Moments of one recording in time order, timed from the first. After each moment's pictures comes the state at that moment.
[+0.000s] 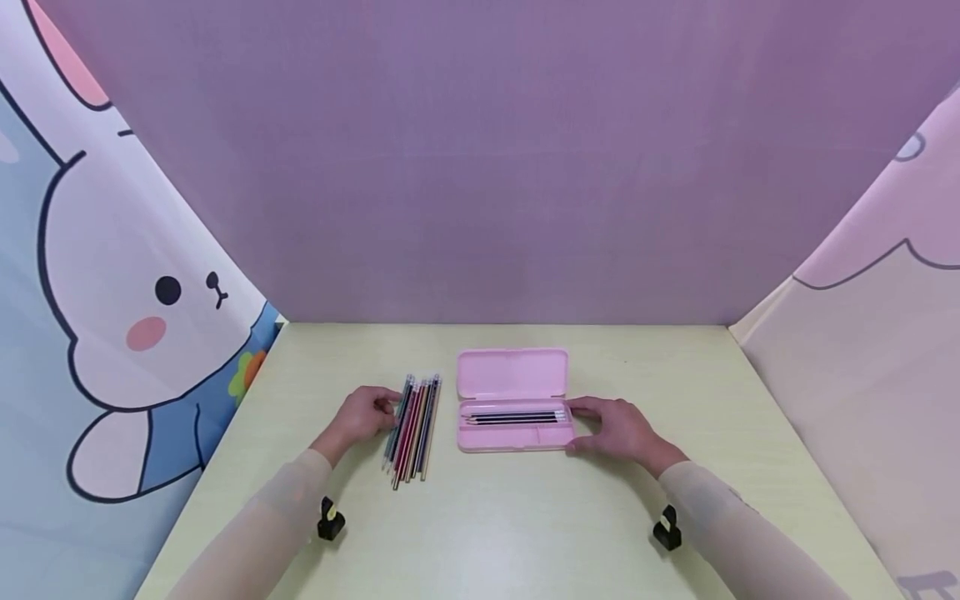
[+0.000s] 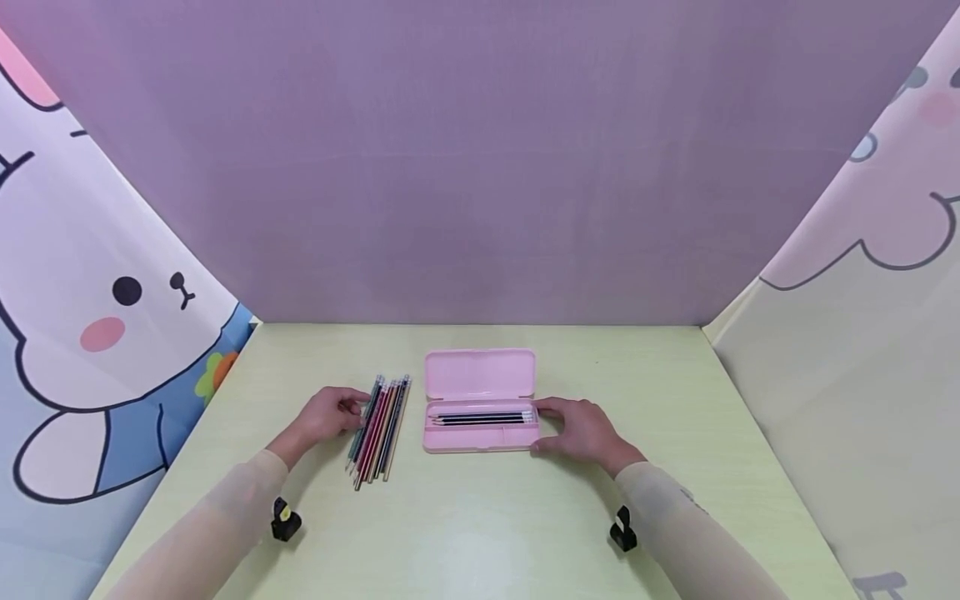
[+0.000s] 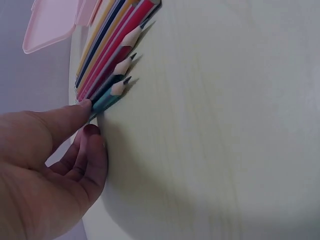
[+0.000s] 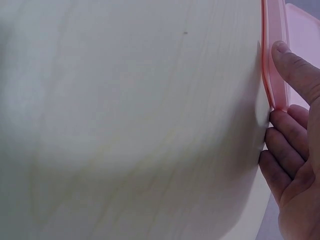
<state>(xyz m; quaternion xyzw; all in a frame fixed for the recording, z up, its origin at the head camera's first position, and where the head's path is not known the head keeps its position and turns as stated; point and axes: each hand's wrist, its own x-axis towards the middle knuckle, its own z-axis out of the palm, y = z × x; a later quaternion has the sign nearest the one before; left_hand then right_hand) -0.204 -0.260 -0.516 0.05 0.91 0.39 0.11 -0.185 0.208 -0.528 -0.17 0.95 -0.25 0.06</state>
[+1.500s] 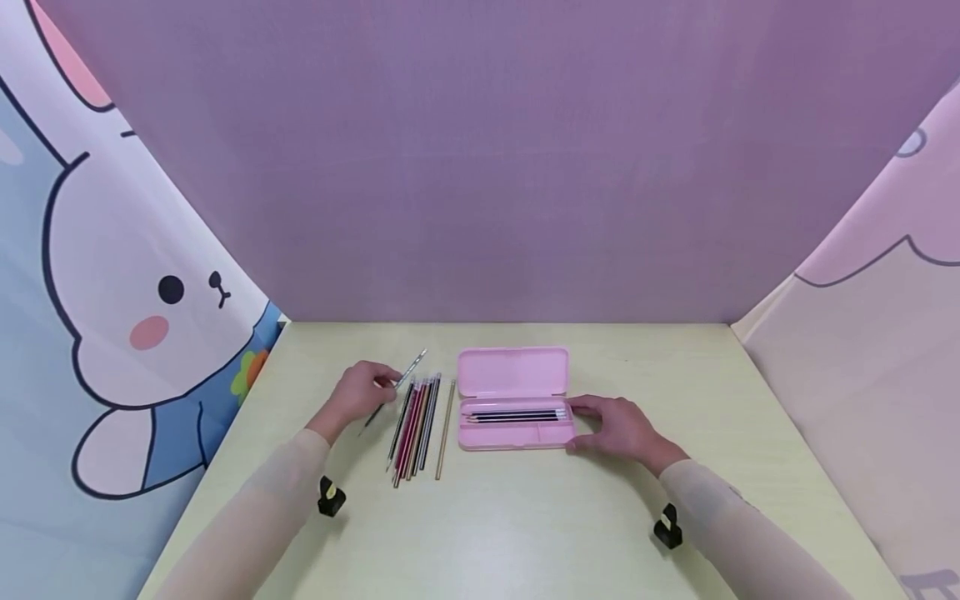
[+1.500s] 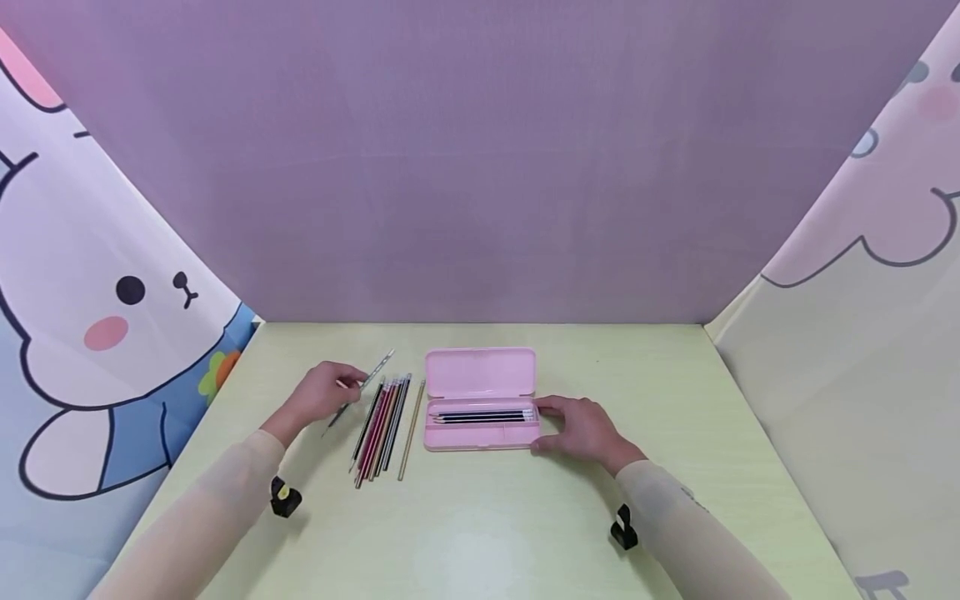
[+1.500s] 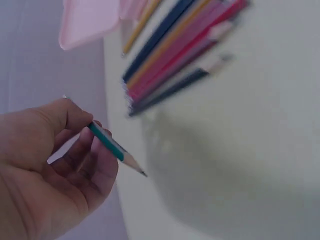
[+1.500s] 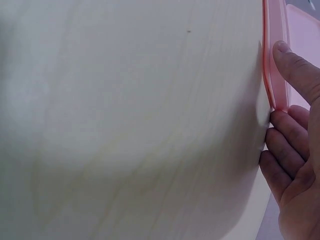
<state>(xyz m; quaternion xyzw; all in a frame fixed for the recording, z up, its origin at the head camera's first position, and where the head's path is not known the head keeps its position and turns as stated) -0.215 -0.256 -0.473 0.08 0.93 0.34 0.07 -0.185 0.208 -0.528 -0.17 0.95 -0.25 0.07</state>
